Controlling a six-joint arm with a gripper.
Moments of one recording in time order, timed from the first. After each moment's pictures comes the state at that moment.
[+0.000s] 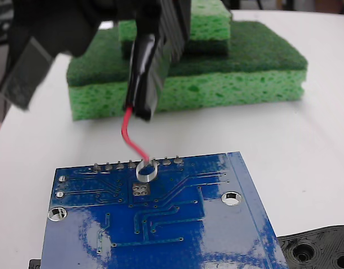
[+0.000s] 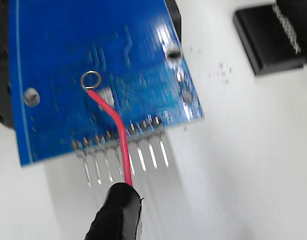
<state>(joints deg) 8.9 114.1 138.1 21.1 4.9 10.6</state>
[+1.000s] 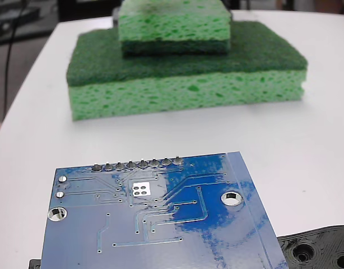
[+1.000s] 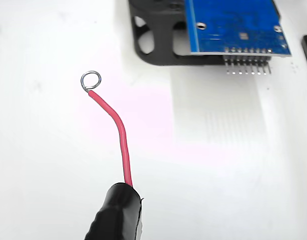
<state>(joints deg) 2.3 174.8 167.7 43.8 -0.3 4.7</state>
